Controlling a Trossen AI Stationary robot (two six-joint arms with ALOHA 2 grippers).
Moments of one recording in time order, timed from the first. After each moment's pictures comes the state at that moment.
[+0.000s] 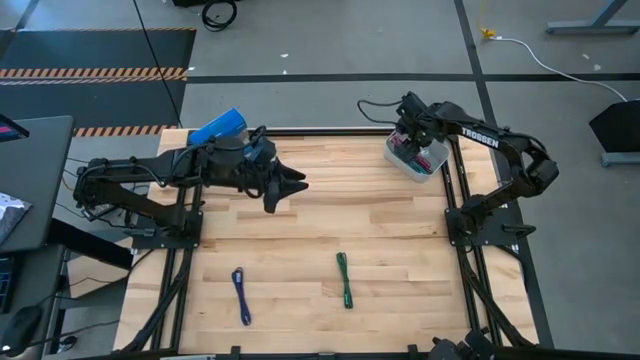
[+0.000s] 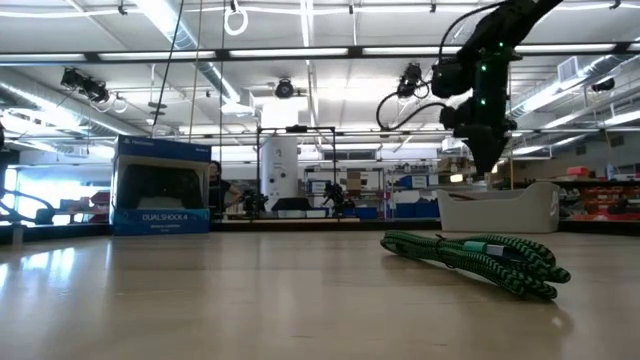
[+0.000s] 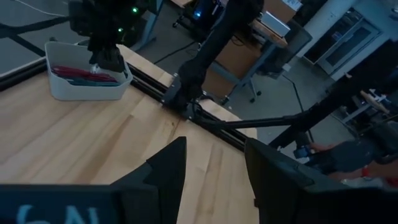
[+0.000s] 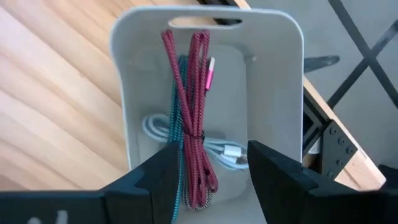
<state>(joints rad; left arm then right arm) 0.00 1.24 1.35 -0.37 -0.05 -0.57 -0.86 1.42 1.08 -0.95 0.23 -0.08</state>
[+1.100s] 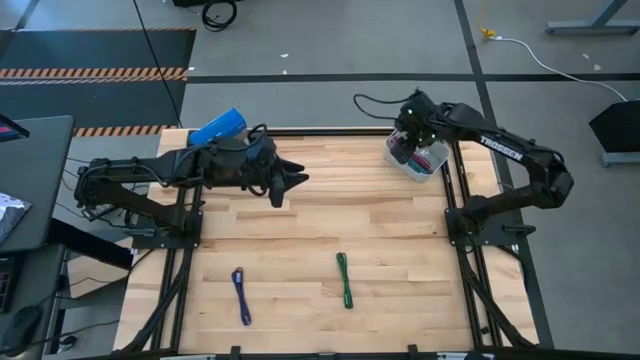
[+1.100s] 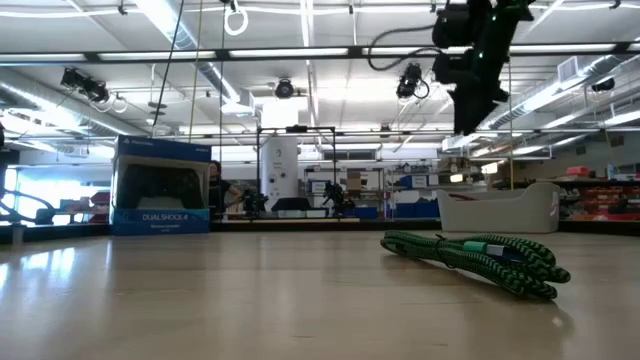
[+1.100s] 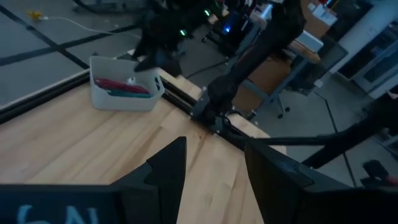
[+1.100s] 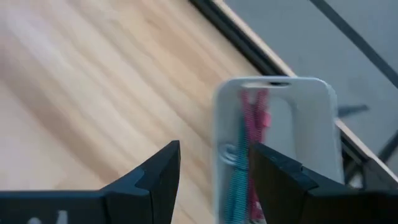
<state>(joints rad) 0.00 1.25 1.35 -0.38 -0.20 -0.57 -0.71 1.26 1.17 -0.99 0.11 0.06</state>
